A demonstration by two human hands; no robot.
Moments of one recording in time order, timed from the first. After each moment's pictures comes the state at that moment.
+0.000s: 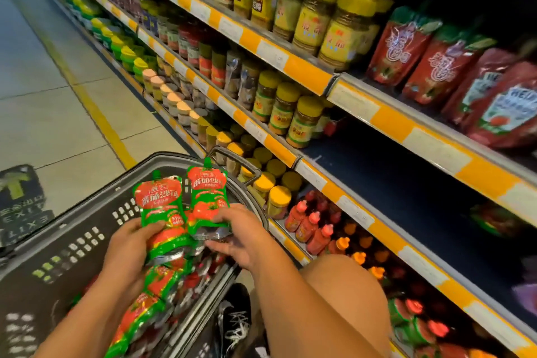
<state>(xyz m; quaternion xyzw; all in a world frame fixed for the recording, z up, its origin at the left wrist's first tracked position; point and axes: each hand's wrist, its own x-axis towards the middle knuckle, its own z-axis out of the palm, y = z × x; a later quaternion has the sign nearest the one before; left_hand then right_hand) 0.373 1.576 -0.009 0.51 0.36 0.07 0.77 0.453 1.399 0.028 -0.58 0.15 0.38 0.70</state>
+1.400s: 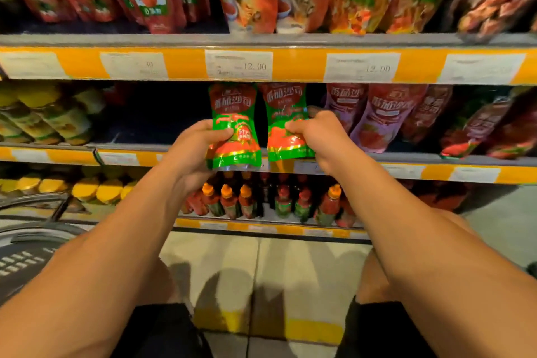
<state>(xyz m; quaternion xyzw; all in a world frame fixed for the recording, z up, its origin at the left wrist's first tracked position) 0.479 1.145 0.093 0.64 0.01 -0.30 0.71 0.396 0.937 0.088 -0.67 0.31 -0.10 0.67</state>
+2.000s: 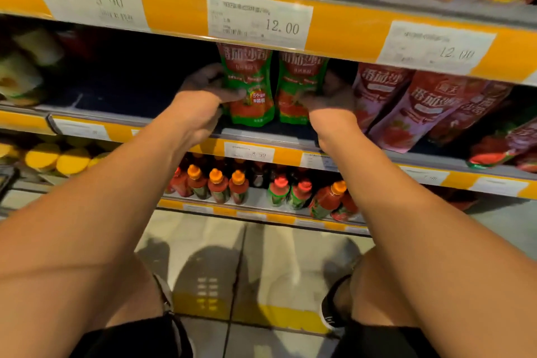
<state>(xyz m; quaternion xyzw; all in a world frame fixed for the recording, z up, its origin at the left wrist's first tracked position) 0.557 1.105 0.054 0.65 -0.08 -0.25 0.72 0.460 0.923 0.056 -0.73 0.33 -0.24 0.55</state>
